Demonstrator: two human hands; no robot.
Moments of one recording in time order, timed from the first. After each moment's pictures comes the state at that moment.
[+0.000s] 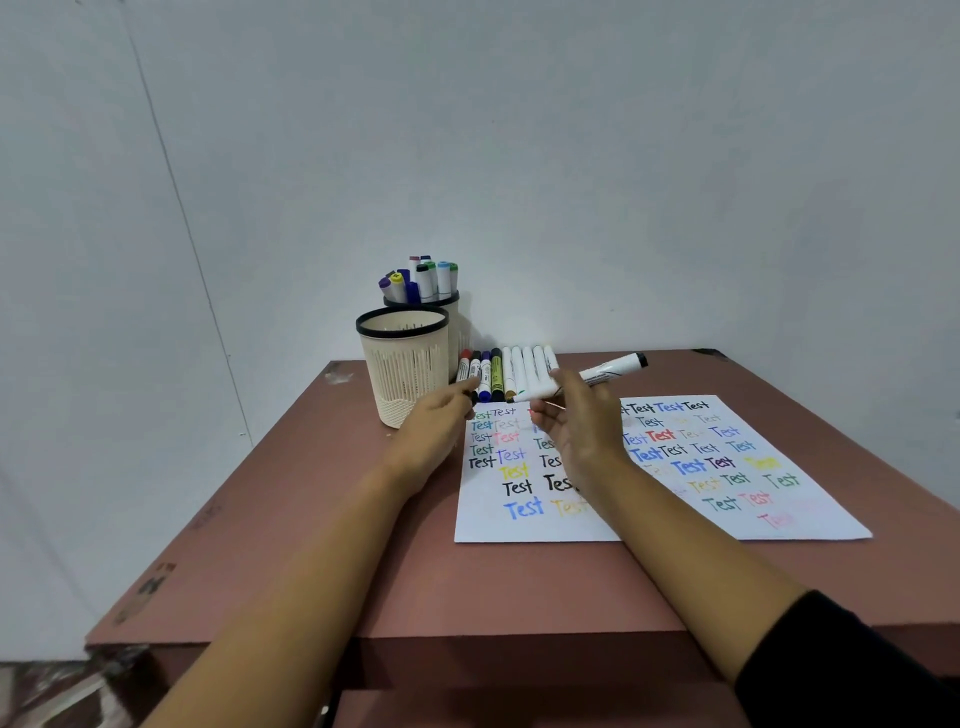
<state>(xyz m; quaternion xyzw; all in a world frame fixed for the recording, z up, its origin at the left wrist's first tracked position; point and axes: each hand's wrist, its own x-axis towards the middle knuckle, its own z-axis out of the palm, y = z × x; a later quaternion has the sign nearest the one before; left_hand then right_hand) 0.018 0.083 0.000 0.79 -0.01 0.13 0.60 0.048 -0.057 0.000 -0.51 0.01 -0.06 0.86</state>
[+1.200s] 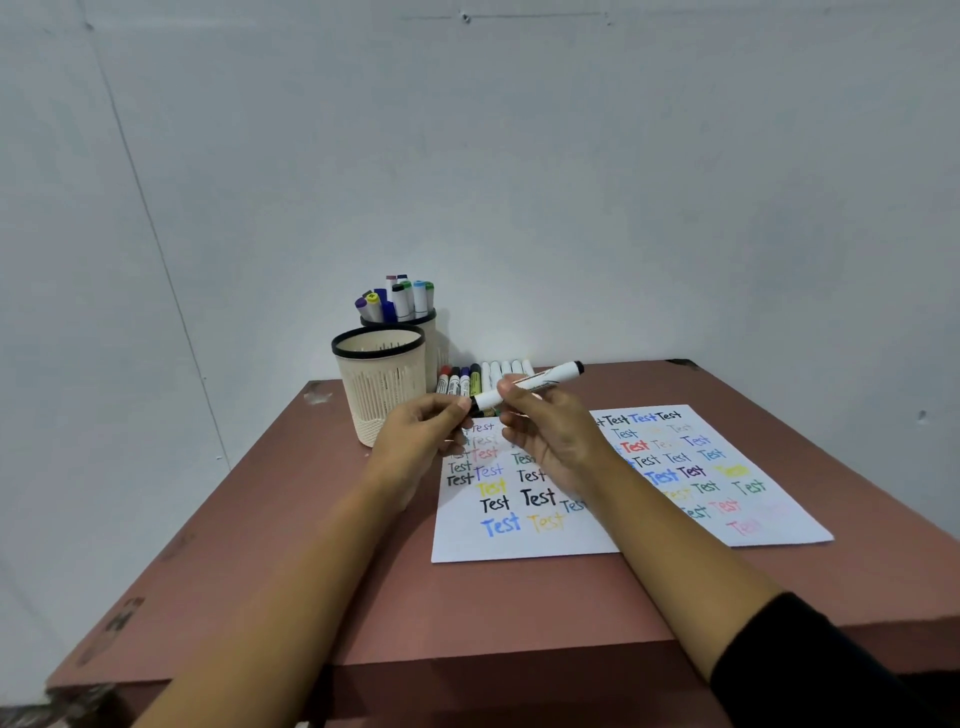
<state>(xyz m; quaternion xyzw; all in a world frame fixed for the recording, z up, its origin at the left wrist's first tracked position) 0.031 0.081 -0.009 0.67 -0.08 0.13 0.73 0.050 -0.072 0.004 -0.54 -0.12 0.06 0.83</state>
